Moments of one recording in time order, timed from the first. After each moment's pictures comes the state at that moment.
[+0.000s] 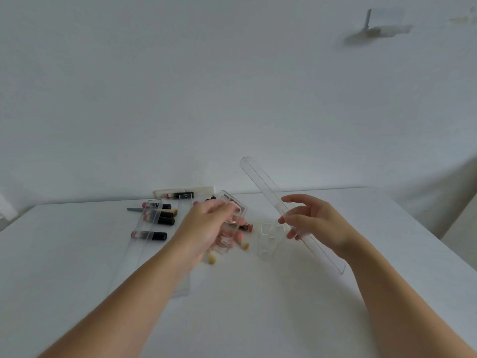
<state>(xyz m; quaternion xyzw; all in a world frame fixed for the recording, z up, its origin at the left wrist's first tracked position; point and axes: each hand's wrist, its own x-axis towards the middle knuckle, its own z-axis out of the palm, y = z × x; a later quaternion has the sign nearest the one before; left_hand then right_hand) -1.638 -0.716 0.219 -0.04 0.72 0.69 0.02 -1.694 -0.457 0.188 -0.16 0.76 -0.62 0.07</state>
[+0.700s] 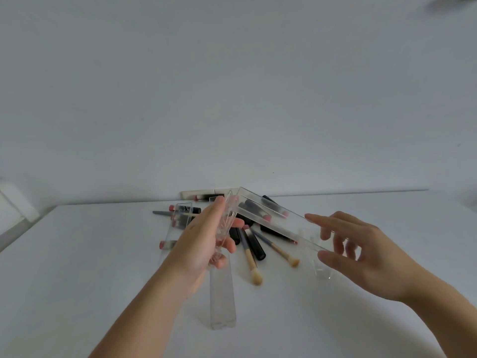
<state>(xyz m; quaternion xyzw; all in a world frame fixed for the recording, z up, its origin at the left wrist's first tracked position) -1.638 -0.790 0.209 -0.06 0.69 0.72 0.00 -1.681 -0.495 0.177 -0.32 0.86 -0.38 -0.08</state>
